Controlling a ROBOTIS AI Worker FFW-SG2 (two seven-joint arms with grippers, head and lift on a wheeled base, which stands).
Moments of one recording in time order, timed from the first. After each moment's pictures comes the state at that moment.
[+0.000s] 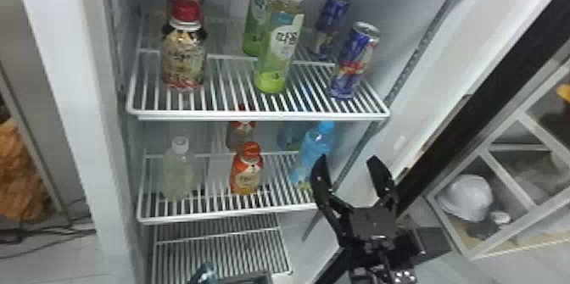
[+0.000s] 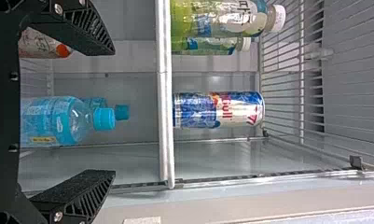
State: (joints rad) left arm 0.46 0.15 -0.06 -2.06 1.09 1.31 -0.25; right arm 0.53 -0.16 -0.03 -1.88 -0.16 -0.45 -0.04
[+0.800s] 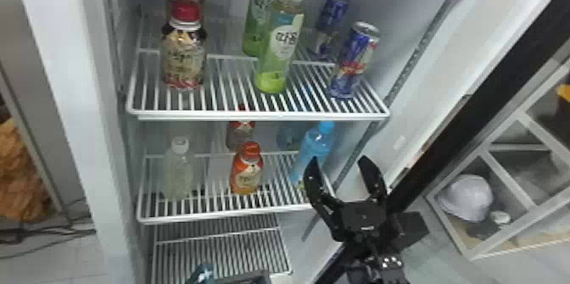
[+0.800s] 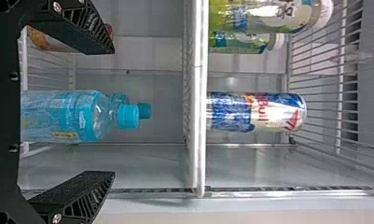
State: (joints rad) left arm 0.47 0.14 -0.05 -2.07 1.09 1.31 -0.25; right arm 0.44 -0.16 -0.04 -1.79 -0.14 -0.39 -0.02
